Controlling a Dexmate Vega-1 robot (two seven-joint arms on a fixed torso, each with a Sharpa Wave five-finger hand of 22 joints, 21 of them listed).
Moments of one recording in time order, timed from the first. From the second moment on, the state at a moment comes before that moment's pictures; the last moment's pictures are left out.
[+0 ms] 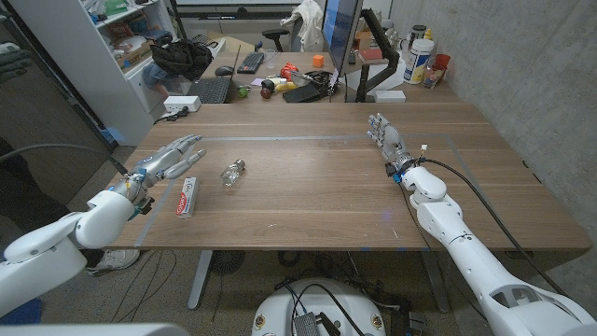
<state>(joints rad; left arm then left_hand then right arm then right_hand) 1.66 1.04 -0.22 -1.97 0.30 0.06 0.20 0.03 0.08 0.44 0.18 0.24 -0.10 -0.12 0.19 0.18 -0.17 -0.07 0.19 0.18 -0.17 -0.03 0.19 0.18 -0.17 -0.03 0.63 0.19 -0.87 -0.29 -0.19 -1.30 0.36 0.23 0.17 0.06 0.09 0.37 0.15 0.19 0.09 -0.01 0.19 0.18 0.07 -0.02 0.20 0.18 -0.06 -0.03 0.18 0.17 -0.02 -0.03 0.32 0.19</state>
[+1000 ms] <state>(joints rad) 1.67 1.07 -0.22 -1.97 0.30 0.08 0.16 0.03 0.08 0.45 0.18 0.24 -0.10 -0.12 0.19 0.18 -0.17 -0.08 0.19 0.18 -0.17 -0.03 0.19 0.18 -0.17 -0.03 0.62 0.19 -0.86 -0.28 -0.20 -1.29 0.35 0.22 0.17 0.06 0.09 0.37 0.15 0.19 0.09 -0.01 0.19 0.18 0.07 -0.02 0.20 0.18 -0.06 -0.03 0.18 0.17 -0.02 -0.03 0.32 0.20</state>
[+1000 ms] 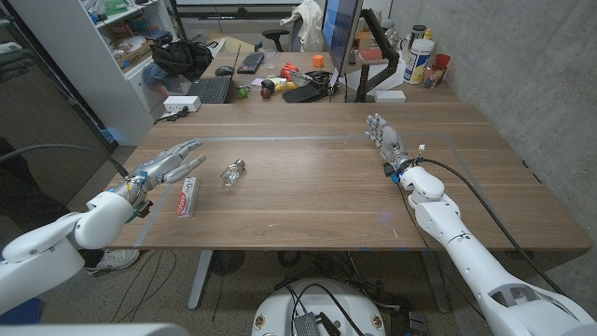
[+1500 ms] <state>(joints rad) 1.67 1.08 -0.22 -1.96 0.30 0.09 0.16 0.03 0.08 0.46 0.18 0.24 -0.11 -0.12 0.19 0.18 -0.17 -0.08 0.19 0.18 -0.17 -0.03 0.19 0.18 -0.17 -0.03 0.62 0.19 -0.85 -0.28 -0.21 -1.28 0.34 0.22 0.16 0.06 0.09 0.37 0.15 0.19 0.09 -0.01 0.19 0.18 0.07 -0.02 0.20 0.18 -0.06 -0.03 0.18 0.17 -0.02 -0.03 0.31 0.20</state>
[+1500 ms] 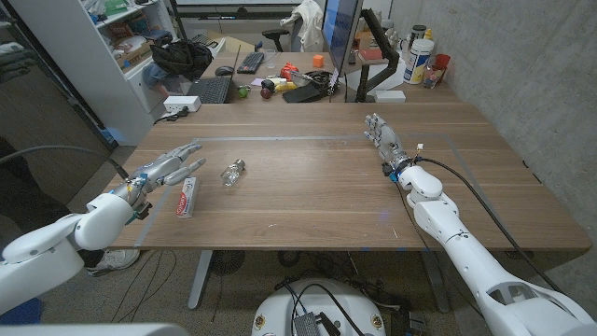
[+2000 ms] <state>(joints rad) 1.68 1.09 -0.21 -1.96 0.30 0.10 0.14 0.03 0.08 0.47 0.18 0.24 -0.11 -0.12 0.19 0.18 -0.17 -0.08 0.19 0.18 -0.17 -0.03 0.19 0.18 -0.17 -0.03 0.62 0.19 -0.85 -0.28 -0.21 -1.28 0.34 0.22 0.16 0.06 0.09 0.37 0.15 0.19 0.09 -0.01 0.19 0.18 0.07 -0.02 0.20 0.18 -0.06 -0.03 0.18 0.17 -0.02 -0.03 0.31 0.20</state>
